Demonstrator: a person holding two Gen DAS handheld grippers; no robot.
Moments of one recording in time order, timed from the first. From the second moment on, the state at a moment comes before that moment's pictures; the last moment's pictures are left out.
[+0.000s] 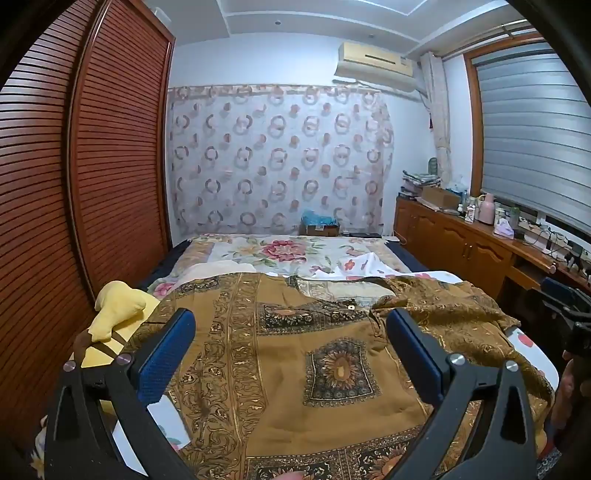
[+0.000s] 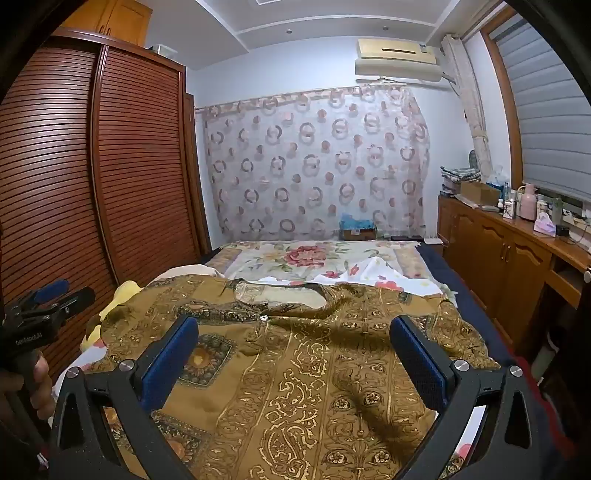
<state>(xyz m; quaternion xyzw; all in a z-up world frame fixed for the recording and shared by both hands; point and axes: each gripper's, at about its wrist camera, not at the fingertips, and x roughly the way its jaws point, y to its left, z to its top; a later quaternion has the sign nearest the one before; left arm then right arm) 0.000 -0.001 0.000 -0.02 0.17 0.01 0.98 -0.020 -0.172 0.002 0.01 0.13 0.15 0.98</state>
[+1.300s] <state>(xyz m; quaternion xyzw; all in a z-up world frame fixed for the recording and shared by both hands) -0.004 -0.003 0.004 -0.01 0.17 0.01 0.99 -0.021 -0.176 0.001 0.02 0.12 0.15 0.98</state>
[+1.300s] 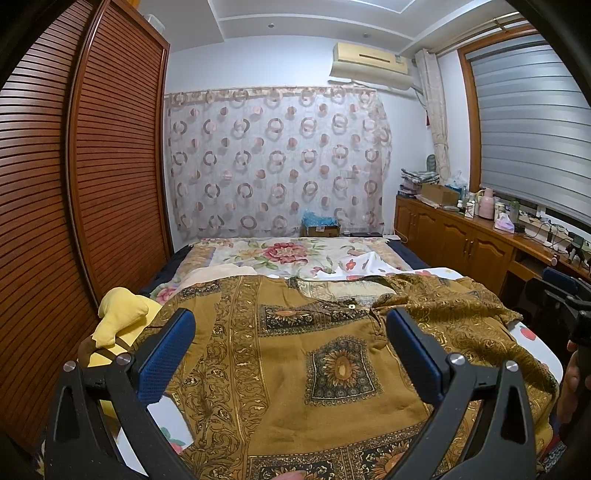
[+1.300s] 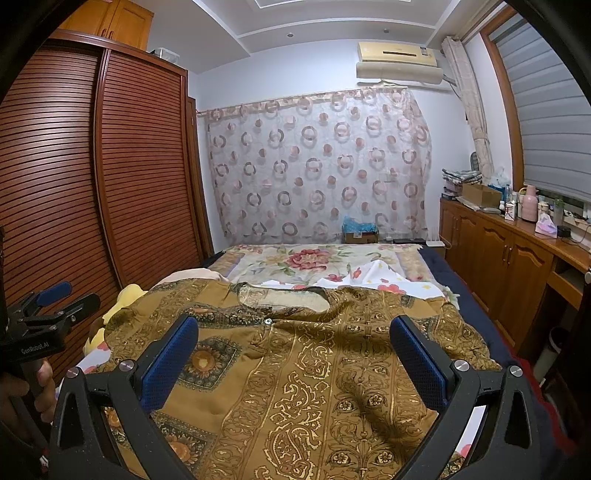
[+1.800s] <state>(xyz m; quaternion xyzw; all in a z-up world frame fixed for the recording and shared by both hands) -0.005 0.000 0.007 -0.01 0.17 0.01 0.99 -0.021 -0.175 0.000 0.02 0.12 0.15 0.98</state>
